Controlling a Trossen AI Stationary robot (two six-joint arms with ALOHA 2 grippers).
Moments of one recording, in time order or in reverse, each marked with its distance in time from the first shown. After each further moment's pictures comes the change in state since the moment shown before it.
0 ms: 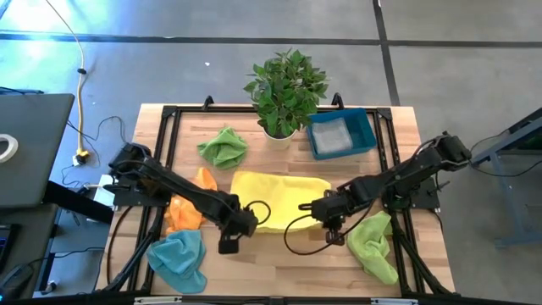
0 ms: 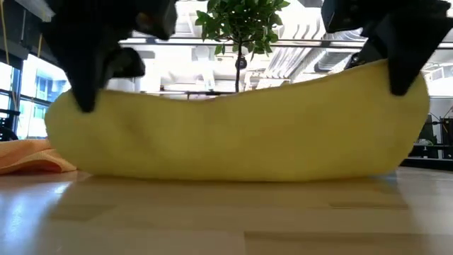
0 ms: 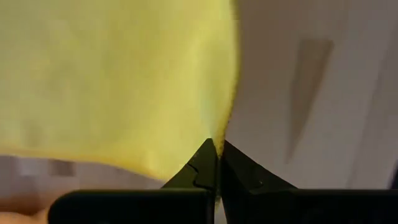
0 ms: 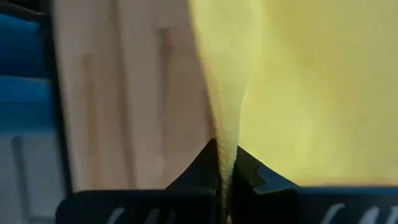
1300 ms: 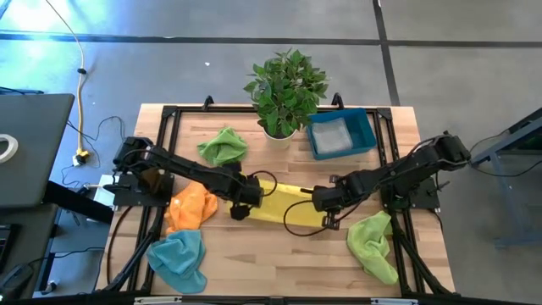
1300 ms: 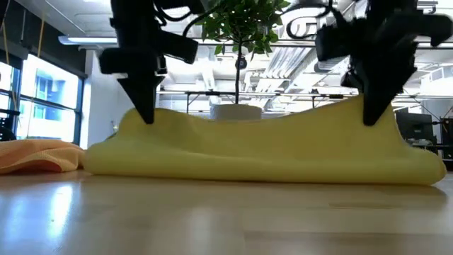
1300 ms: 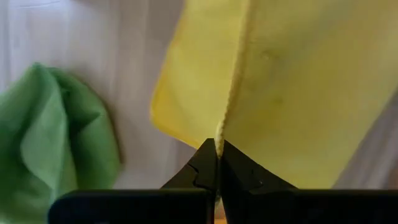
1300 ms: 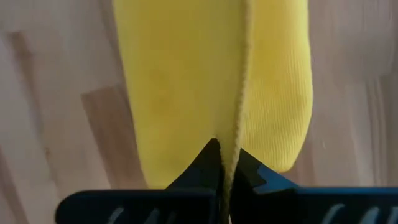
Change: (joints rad) left arm 0.215 0.001 -0.007 -0.087 -0.409 0.096; right arm -0.087 0.004 -0.051 -0.100 0.227 0.019
